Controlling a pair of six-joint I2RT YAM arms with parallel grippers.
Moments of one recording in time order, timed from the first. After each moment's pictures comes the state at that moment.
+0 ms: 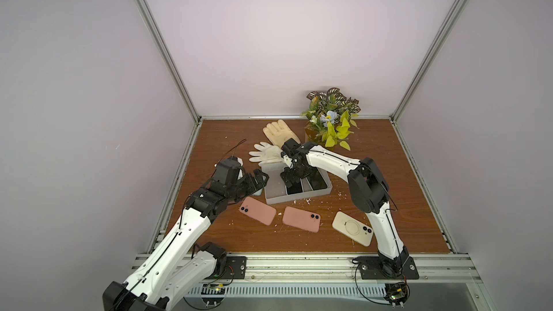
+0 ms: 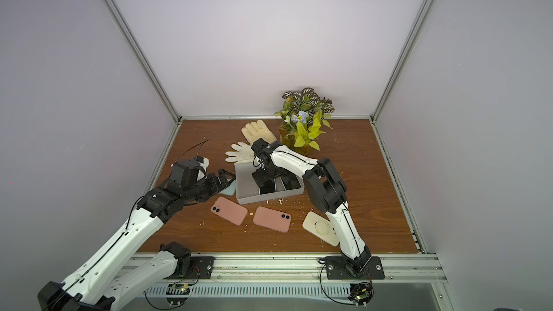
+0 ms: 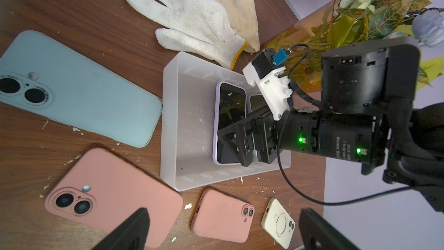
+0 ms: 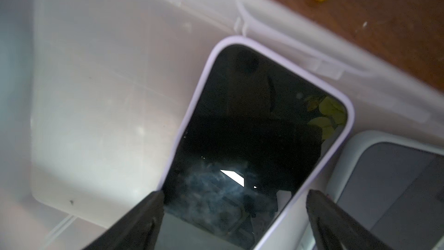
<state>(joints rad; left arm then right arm) -0.40 0.89 0.79 -0.63 0.21 -0.86 0.77 2.22 1.82 -0.96 -0.01 0.17</state>
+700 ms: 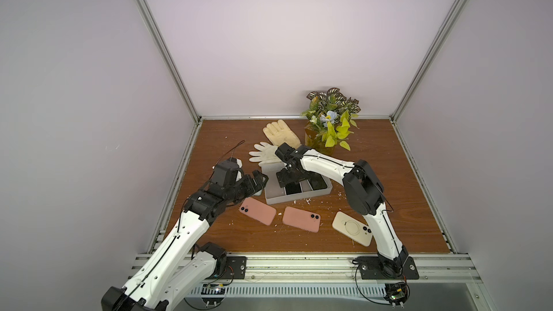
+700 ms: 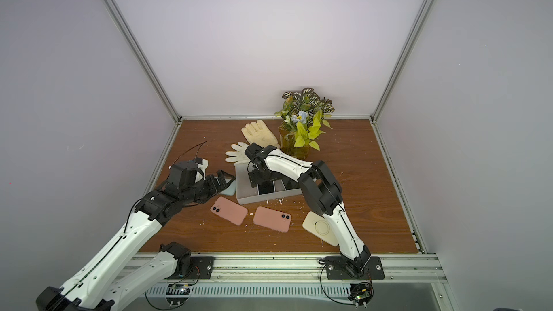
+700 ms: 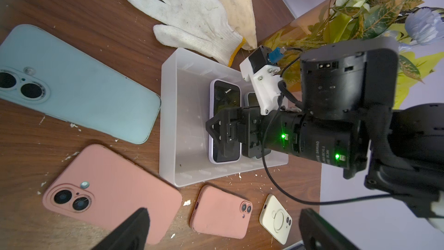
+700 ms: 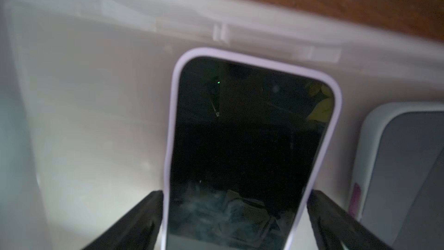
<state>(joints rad) -0.38 0.86 0.77 -0.63 0.24 -0.86 0.84 2.25 1.82 -0.94 0.10 0.47</state>
